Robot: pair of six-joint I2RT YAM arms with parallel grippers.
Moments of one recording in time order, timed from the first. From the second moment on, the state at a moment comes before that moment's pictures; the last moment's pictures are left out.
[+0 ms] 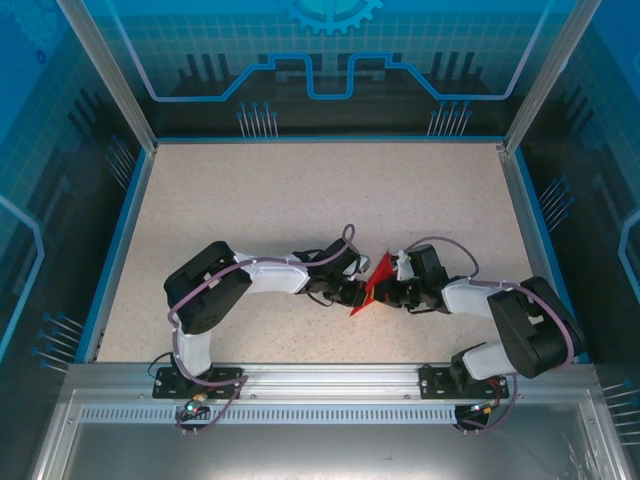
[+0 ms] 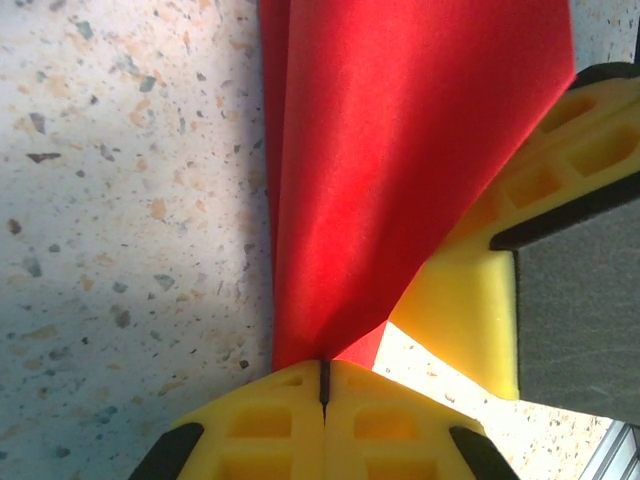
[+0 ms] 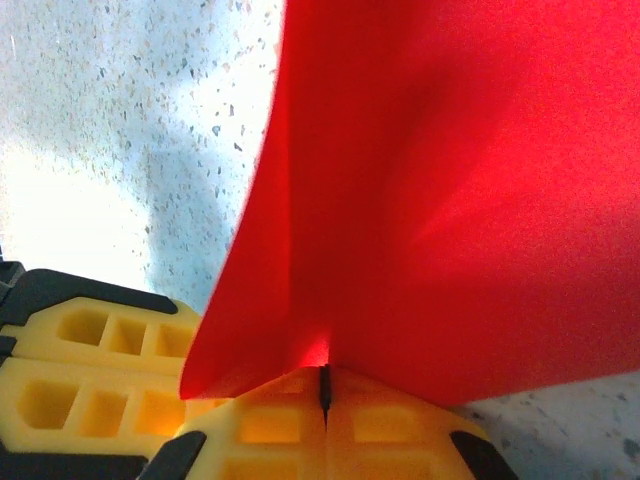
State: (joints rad) left arm -0.87 1.90 1.04 -0.16 0.36 -0.57; right arm 0.37 1.41 0.38 0.06 -0.57 0.65
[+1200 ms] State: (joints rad) left arm -0.87 1.91 1.04 -0.13 0.38 -0.56; right arm 0.34 1.40 0.43 -0.01 -0.55 0.65
